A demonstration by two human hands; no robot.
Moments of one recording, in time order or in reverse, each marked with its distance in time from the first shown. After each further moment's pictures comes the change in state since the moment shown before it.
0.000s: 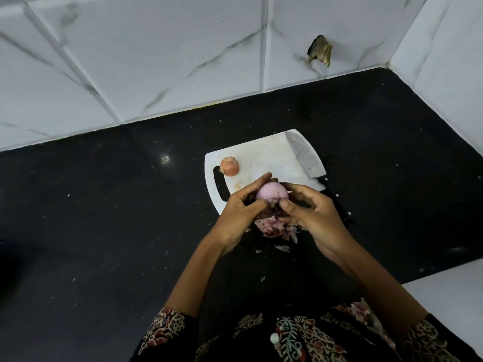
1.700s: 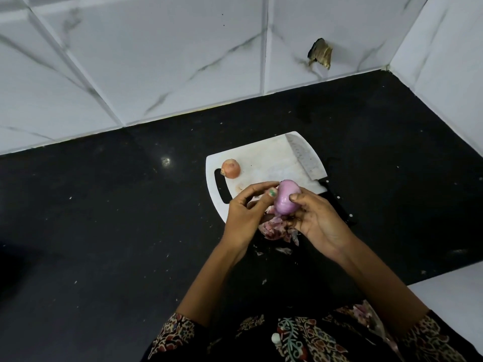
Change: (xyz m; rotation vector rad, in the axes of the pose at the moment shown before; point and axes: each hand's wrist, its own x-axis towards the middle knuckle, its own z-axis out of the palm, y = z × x) left_hand 0.000 -0.004 0.020 -0.054 0.222 0.070; right_hand 0.003 -0.011 0.002 0.261 -0.017 0.208
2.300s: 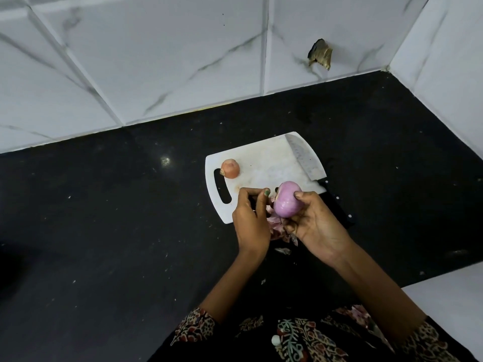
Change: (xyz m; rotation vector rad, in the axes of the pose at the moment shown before) left_hand 0.002 -0.026 0.020 0.330 0.396 0.221; right_hand -0.005 0.004 0.006 0.186 0.034 0.081
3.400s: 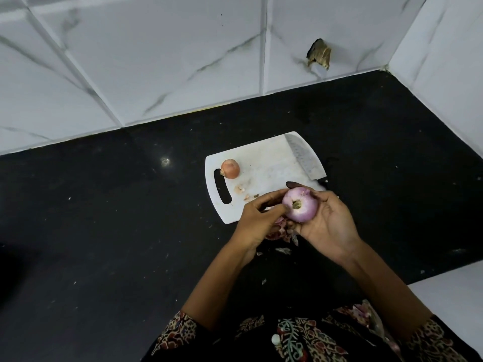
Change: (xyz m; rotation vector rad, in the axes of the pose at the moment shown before) left_hand 0.002 0.027 -0.012 -0.187 -0.475 -0.426; right_hand 0.004 -0.007 -0.018 0.122 -0.097 0.019
